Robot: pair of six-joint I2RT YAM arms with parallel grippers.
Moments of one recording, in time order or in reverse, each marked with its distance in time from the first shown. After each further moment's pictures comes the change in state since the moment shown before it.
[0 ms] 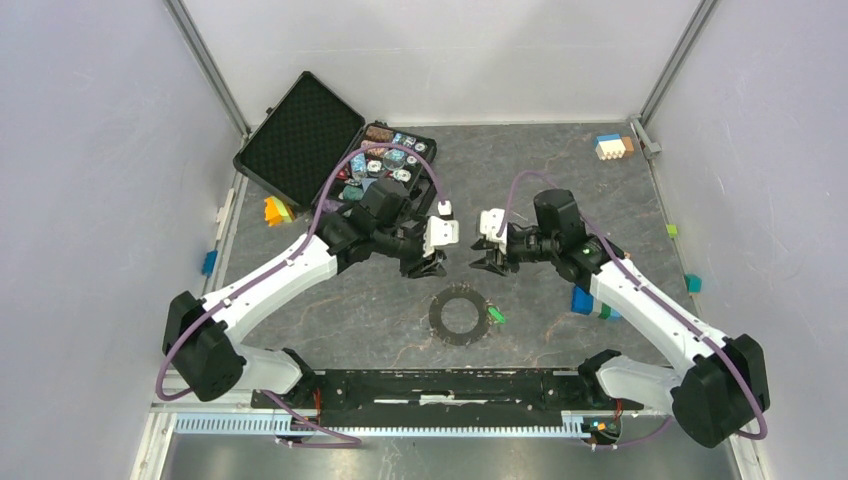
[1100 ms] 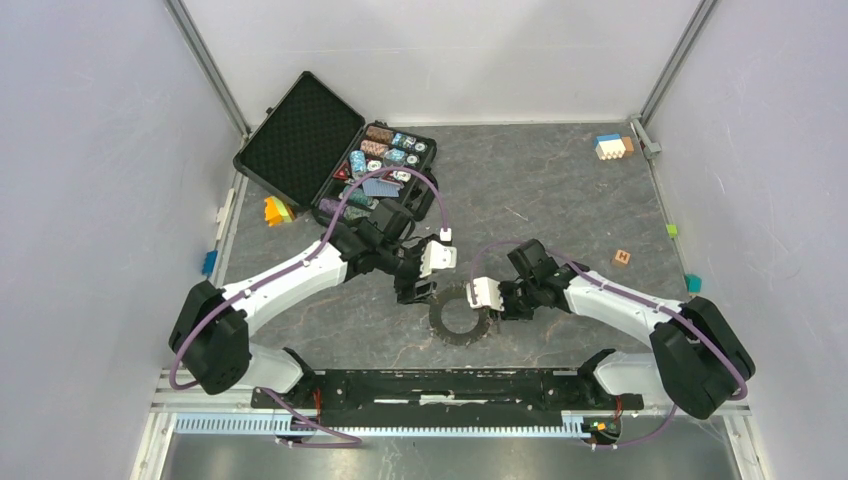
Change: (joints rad) left arm 0.007 0.042 -0.166 0.014 -0.019 0.118; right arm 0.107 0.141 -0.265 -0.228 0.364 -0.364
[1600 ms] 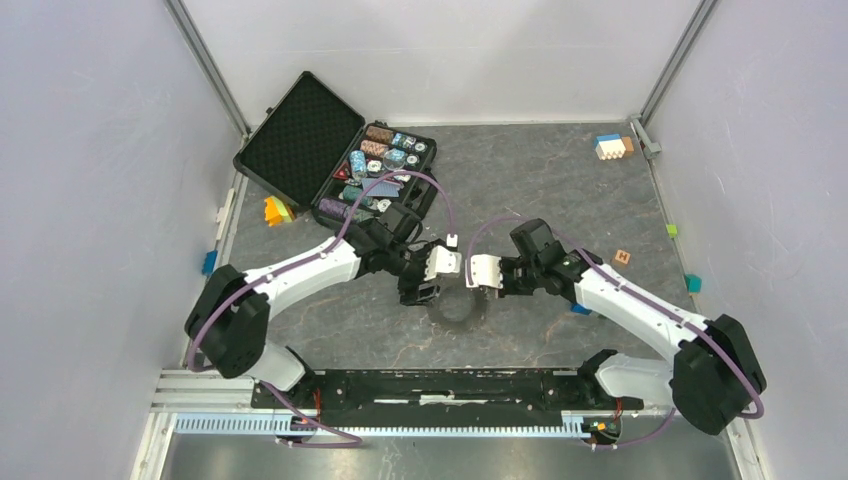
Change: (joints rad) left arm 0.000 0.081 -0.009 0.030 0.002 0.056; right arm 0.002 -0.073 0.134 -0.055 0.156 0.003
